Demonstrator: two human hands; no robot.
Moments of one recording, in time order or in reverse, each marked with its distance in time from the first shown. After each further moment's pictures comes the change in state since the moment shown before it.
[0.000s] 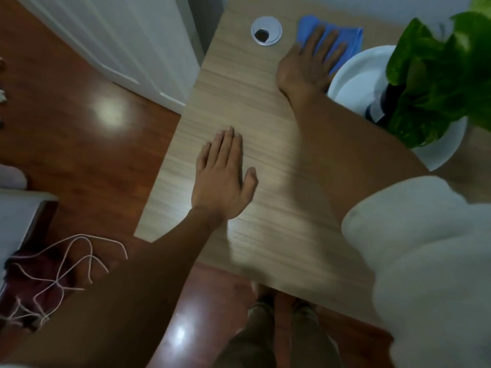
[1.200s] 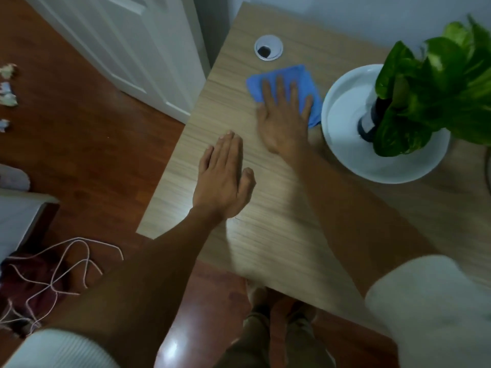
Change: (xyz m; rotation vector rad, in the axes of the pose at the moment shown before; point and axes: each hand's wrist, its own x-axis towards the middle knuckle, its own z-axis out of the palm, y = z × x) left_hand -0.002 -0.001 -0.007 -0.158 0.000 -0.027; right_hand -0.093 0.023 0.005 -0.139 -0.175 -0.452
